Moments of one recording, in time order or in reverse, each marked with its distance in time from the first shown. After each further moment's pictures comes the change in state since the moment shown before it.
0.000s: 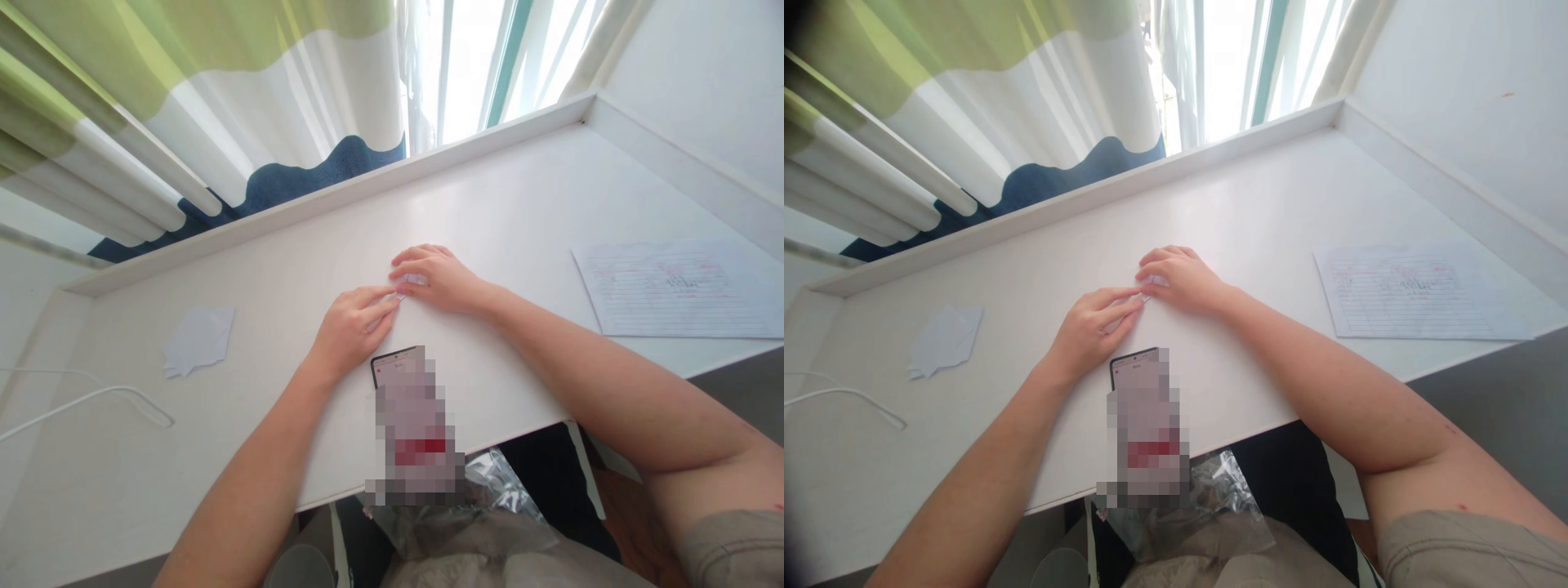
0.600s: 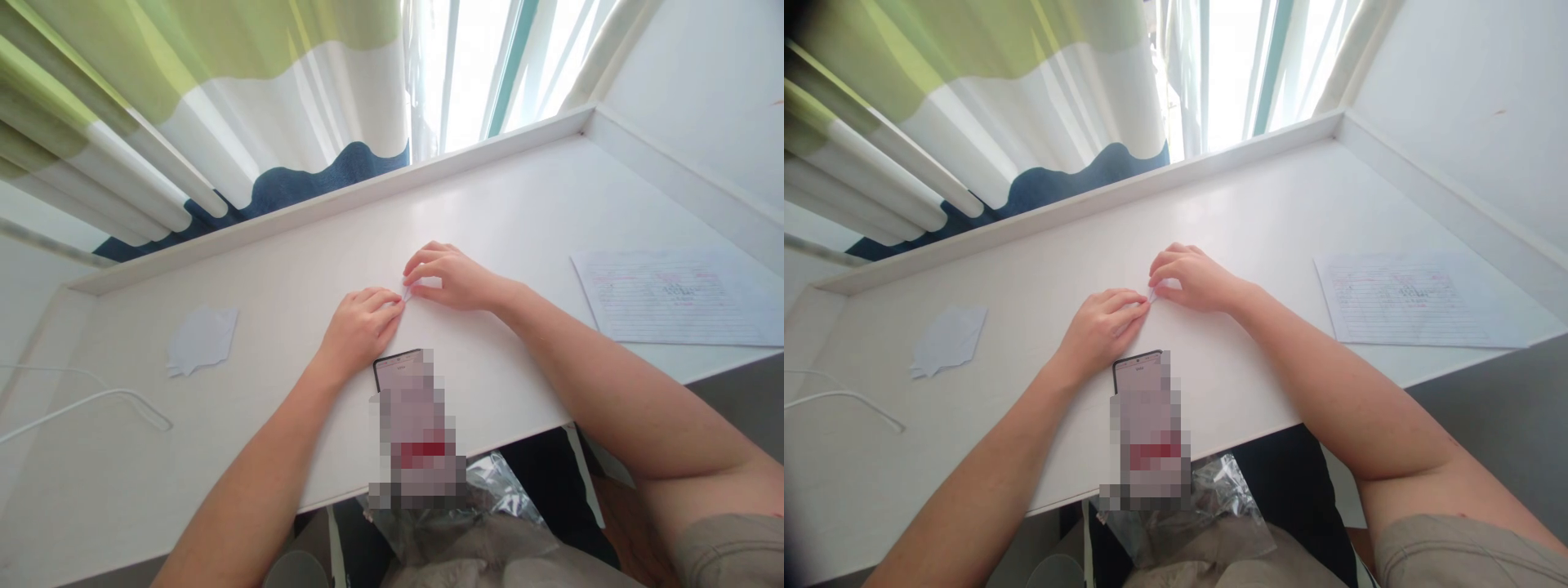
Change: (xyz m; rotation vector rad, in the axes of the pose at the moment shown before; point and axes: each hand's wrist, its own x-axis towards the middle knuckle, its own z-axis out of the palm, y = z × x) left_hand 0.005 0.005 0.003 0.101 -0.052 0.013; right_hand -0.006 0.004 -0.028 0.016 -0.067 -0.143
